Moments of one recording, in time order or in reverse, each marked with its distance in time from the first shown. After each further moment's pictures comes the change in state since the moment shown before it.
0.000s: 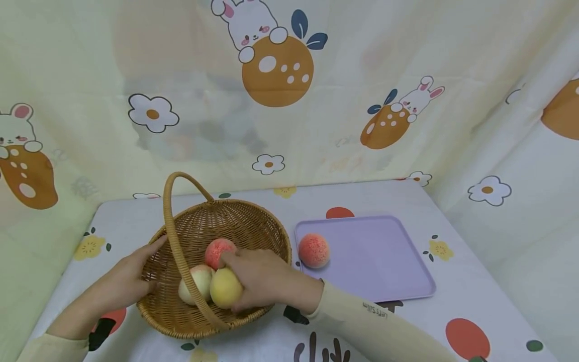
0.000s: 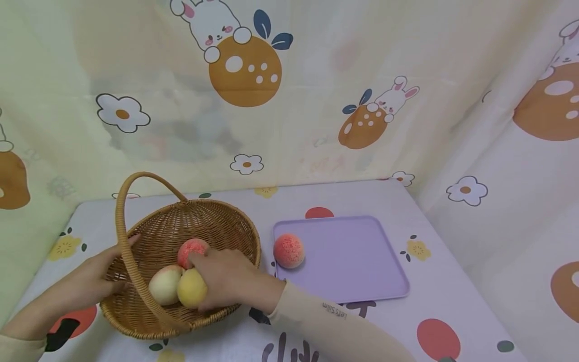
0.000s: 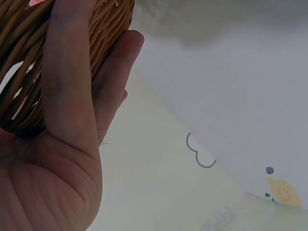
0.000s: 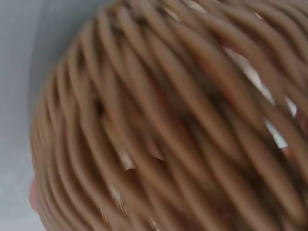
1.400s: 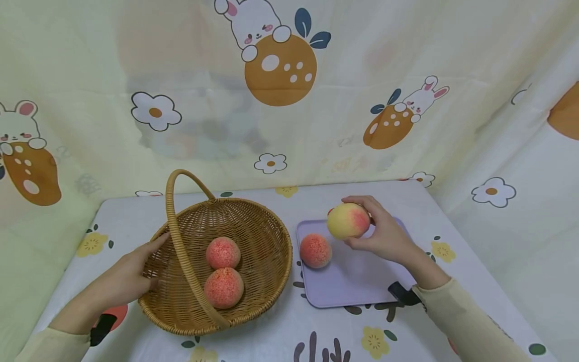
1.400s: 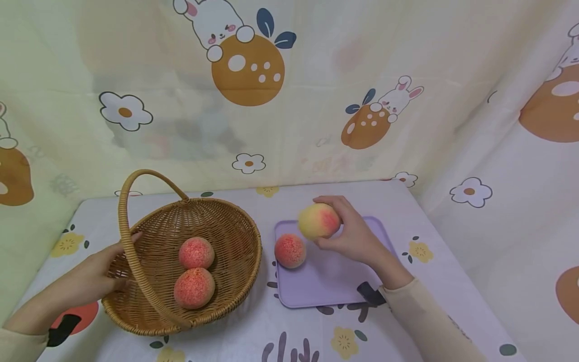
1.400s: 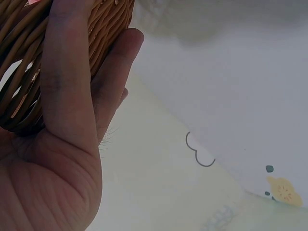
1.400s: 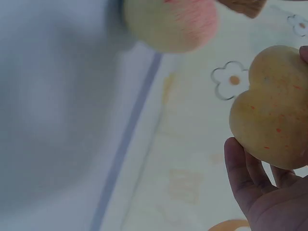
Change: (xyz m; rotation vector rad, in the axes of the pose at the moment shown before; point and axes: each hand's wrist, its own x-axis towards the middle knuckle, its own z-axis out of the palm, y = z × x) left_hand 0.002 0.001 -0.002 -0.014 -0.008 -0.008; right_hand -0.128 0.183 -0.042 0.504 0.542 0.179
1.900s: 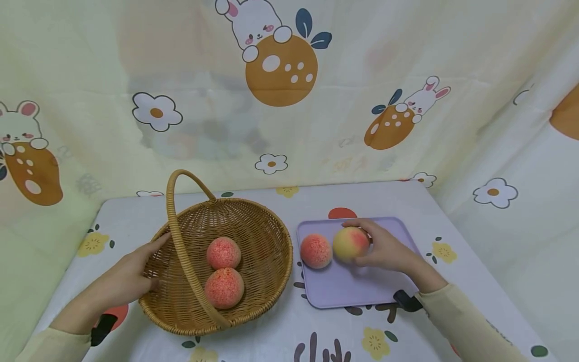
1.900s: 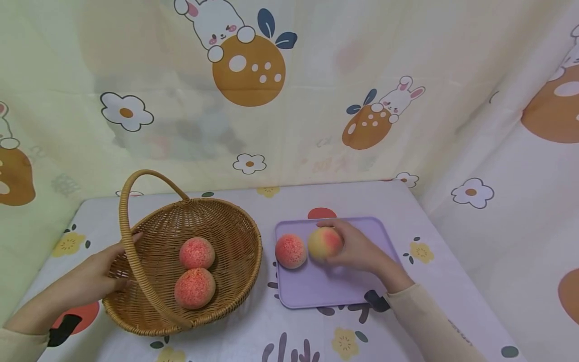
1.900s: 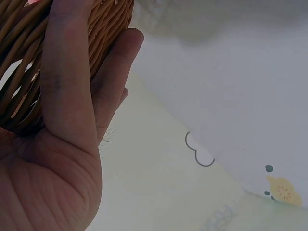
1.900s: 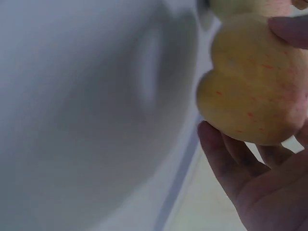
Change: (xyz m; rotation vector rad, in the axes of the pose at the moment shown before) left_hand -0.001 0.002 -0.001 0.000 -0.013 -0.022; right_hand -0.014 0.050 0.009 -0.043 -0.211 0.095
